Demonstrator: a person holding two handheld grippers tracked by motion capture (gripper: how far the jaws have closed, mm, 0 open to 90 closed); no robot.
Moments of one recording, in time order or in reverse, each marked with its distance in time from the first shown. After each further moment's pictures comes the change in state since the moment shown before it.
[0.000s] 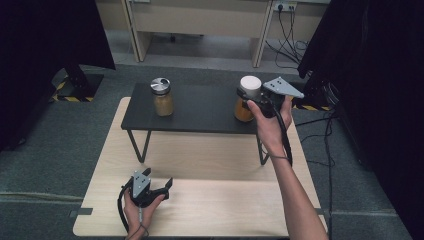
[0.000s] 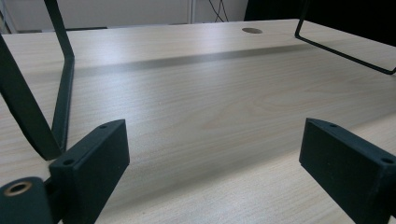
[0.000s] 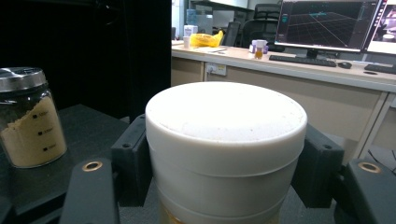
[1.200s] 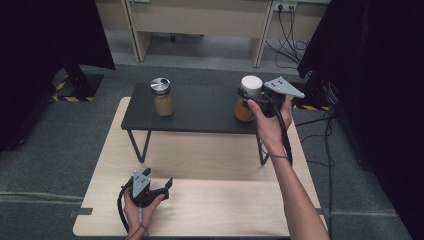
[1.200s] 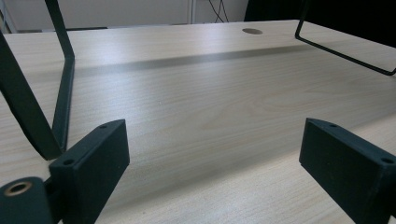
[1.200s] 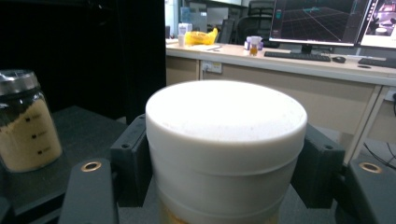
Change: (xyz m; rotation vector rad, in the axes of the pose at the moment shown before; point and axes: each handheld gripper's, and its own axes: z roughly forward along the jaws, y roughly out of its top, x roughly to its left) left arm 0.000 0.000 0.000 -0.001 0.000 -0.001; right arm 0.003 0.002 -0.001 0.021 -0.025 0.011
